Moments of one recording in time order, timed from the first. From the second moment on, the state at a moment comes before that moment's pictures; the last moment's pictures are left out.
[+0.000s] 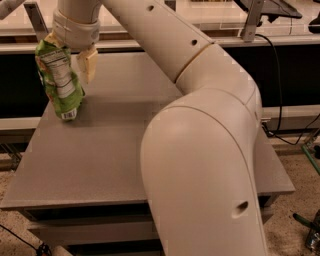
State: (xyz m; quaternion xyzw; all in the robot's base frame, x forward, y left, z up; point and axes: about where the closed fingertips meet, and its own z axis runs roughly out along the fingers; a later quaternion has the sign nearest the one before) arm 0.637 0.223 0.930 -0.97 0.14 -0.01 0.20
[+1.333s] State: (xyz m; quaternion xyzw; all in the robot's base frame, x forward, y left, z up) arm 0.606 0.129 1.022 -0.89 0.24 0.04 0.40
